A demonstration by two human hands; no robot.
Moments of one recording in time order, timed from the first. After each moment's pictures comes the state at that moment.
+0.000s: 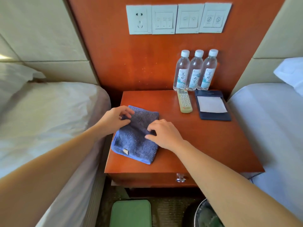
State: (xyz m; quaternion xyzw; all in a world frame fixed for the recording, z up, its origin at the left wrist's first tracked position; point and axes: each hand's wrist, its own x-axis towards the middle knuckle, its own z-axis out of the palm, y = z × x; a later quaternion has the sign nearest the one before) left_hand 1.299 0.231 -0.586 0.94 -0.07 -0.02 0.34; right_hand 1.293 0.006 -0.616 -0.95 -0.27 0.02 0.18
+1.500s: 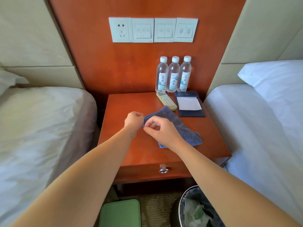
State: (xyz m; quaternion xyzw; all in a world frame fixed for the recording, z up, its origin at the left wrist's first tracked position) left_hand 1.295 0.094 -0.595 0.84 0.18 -0.05 0.52; right_hand 1.229 -0.038 -0.563 -0.88 -0.10 0.04 0.47
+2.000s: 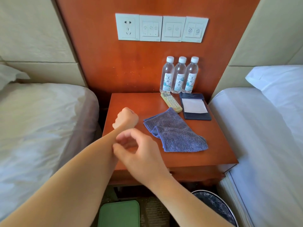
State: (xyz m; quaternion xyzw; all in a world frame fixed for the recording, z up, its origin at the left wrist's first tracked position) left_hand 1.370 0.148 -0.657 0.89 0.24 -0.07 0.39; right_hand 1.147 0.038 -0.514 -0.78 -0.12 0.05 0.61
